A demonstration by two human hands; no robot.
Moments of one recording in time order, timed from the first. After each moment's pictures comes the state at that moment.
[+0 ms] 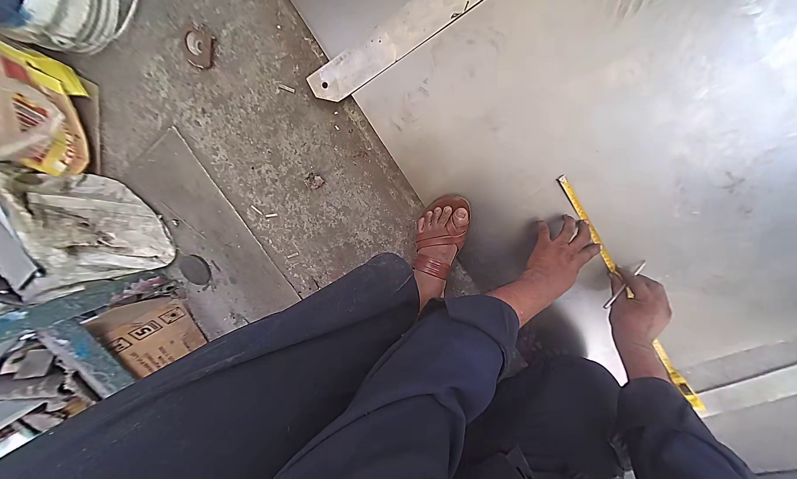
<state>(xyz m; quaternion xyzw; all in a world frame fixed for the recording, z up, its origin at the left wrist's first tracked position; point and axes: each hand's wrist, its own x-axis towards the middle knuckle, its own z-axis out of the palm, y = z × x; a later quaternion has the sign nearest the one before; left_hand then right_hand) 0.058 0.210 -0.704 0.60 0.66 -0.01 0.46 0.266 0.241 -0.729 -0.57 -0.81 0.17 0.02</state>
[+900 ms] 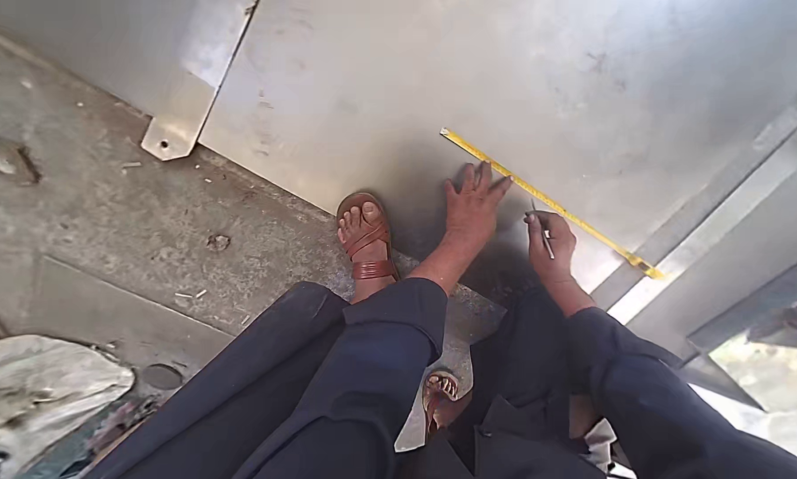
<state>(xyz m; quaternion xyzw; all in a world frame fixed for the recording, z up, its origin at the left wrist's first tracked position) 0.062 0.207 -0.707 0.63 0.69 -0.05 0.37 0.256 0.186 -0.712 -0.60 -0.72 0.32 0.15</state>
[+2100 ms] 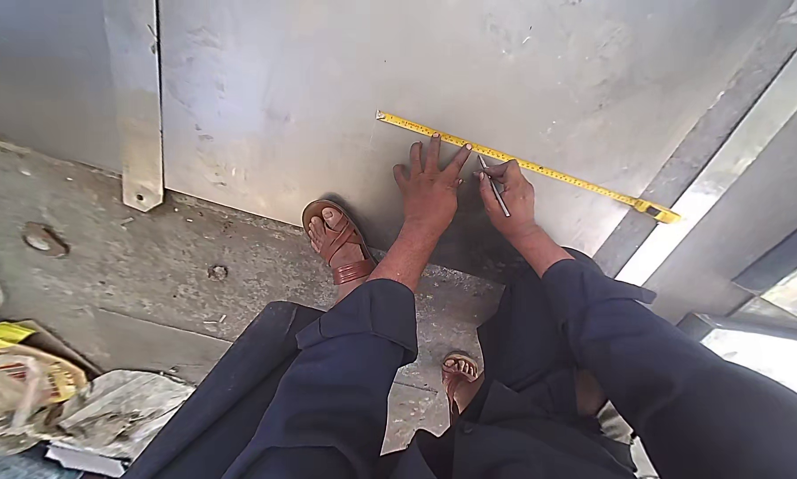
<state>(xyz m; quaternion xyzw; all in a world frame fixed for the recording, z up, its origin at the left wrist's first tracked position) 0.066 0.205 -0.718 0.65 0.70 -0.07 0.31 0.236 0.197 -0.748 -0.62 -0.67 0.36 0.22</state>
